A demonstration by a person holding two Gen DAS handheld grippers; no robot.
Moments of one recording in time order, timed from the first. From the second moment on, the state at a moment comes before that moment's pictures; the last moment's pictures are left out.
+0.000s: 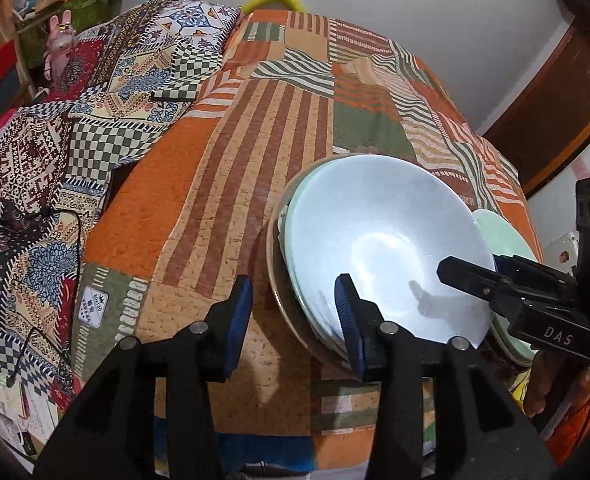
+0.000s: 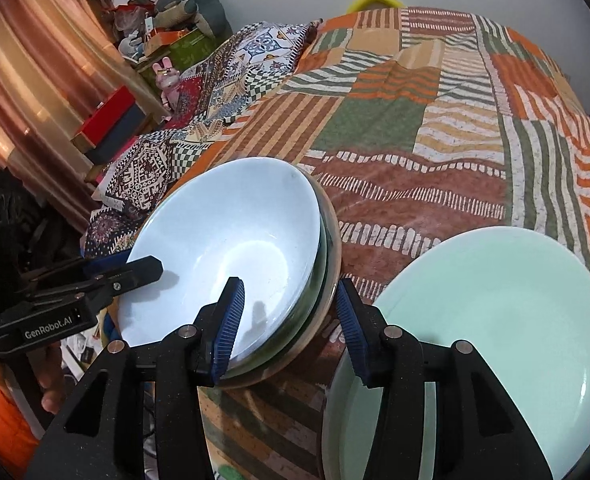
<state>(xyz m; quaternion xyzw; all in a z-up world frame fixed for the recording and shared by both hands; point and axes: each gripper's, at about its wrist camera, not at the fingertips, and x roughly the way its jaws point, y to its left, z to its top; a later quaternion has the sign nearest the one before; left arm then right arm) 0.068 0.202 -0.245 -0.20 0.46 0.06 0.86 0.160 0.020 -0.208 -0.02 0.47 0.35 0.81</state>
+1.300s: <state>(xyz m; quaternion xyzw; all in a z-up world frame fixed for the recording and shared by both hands) 0.055 0.182 -0.197 -0.17 0.41 0.09 0.89 0.153 0.013 -0.182 0.00 0.45 0.36 0.82</state>
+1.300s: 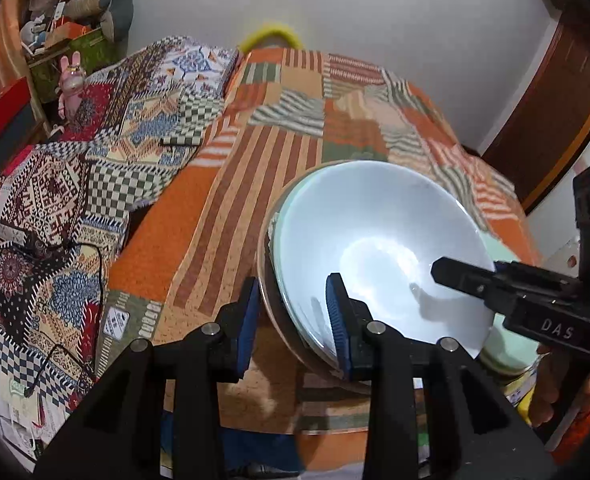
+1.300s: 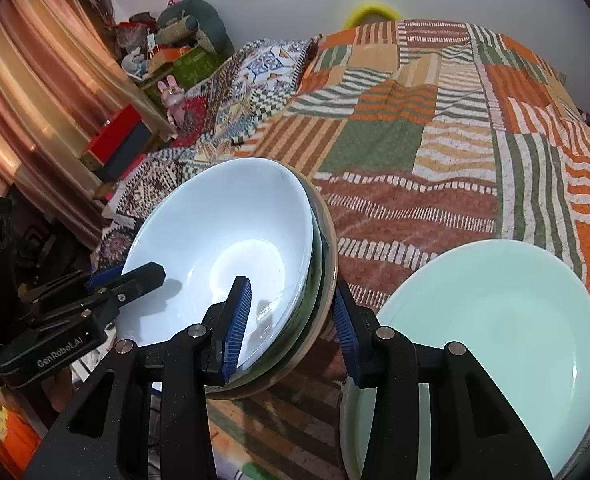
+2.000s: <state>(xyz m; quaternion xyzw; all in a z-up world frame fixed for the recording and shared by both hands) 0.059 0.091 -0.131 -0.11 0.37 0.02 0.92 0.128 -0.068 -0.126 0.03 0.38 0.32 0.87</state>
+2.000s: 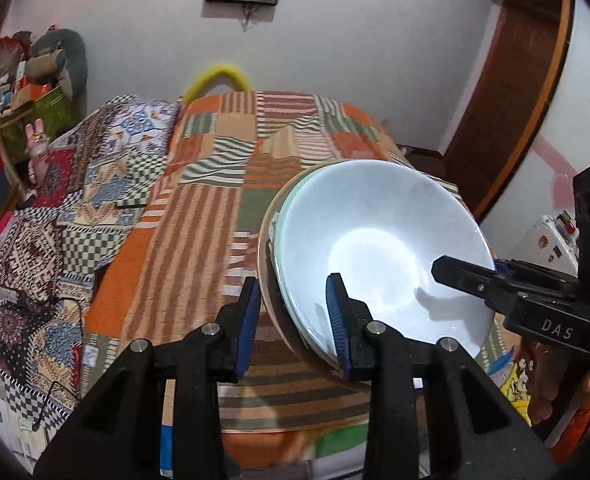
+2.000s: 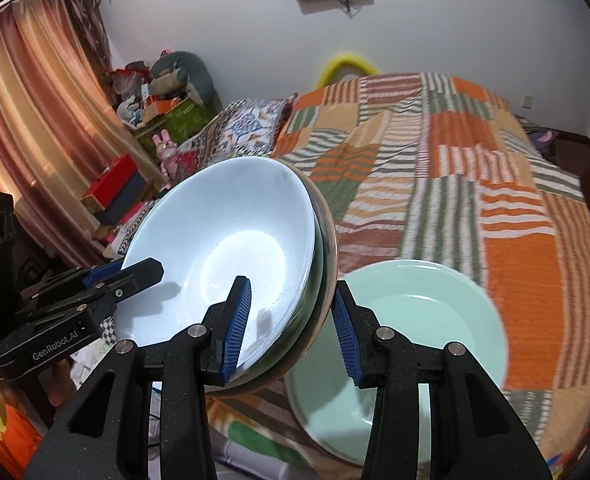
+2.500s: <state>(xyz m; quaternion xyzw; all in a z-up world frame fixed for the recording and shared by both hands) 0.080 0.024 -0.142 -0.07 0.40 -0.04 0.91 0.114 -0.142 -0.134 0.07 0.38 0.26 0.89</state>
